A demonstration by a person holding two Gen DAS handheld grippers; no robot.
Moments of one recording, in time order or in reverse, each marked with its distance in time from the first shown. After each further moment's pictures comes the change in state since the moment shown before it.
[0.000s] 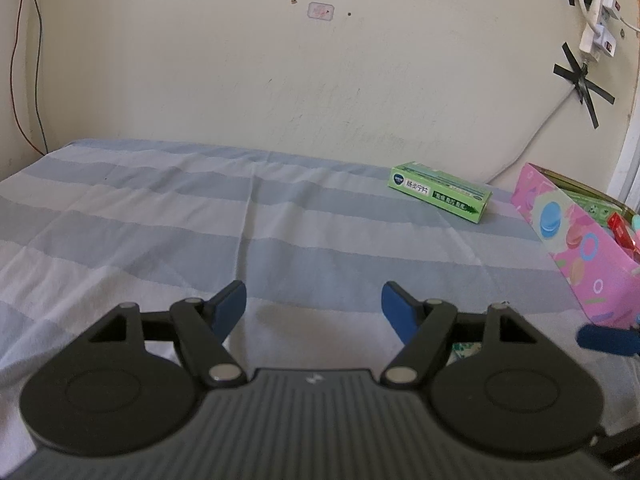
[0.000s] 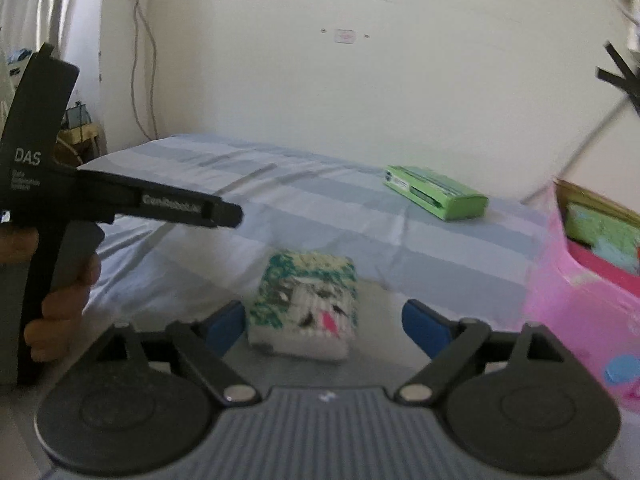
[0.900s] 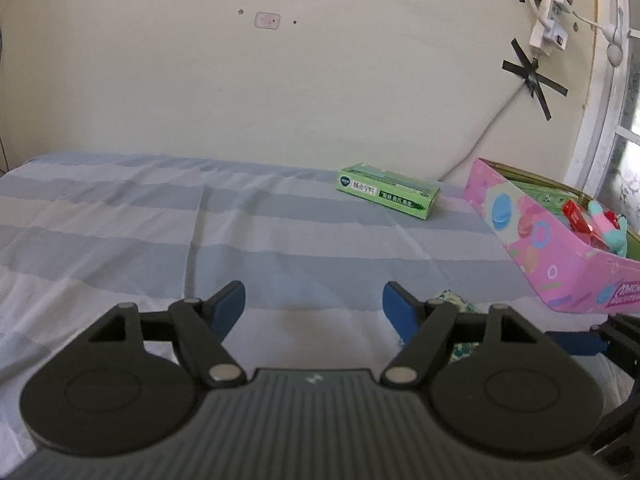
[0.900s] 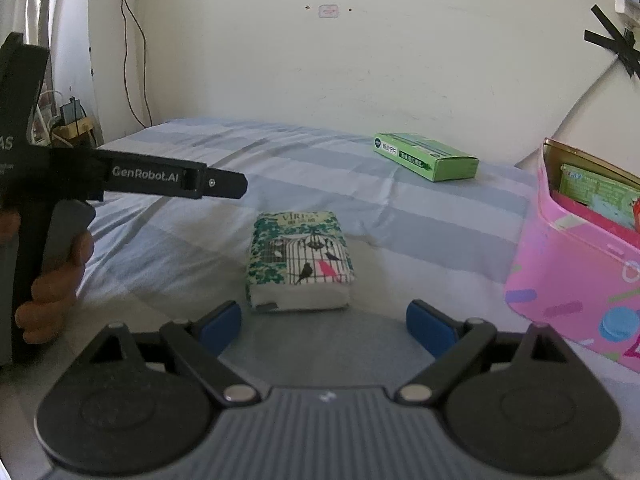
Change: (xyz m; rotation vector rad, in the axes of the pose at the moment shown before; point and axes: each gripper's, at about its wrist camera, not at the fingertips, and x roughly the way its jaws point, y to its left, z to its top) left arm -0.009 -0.013 -0.006 0.055 -0.021 -0.127; right arm -0.008 -0.005 -0.014 0.054 0.059 0.002
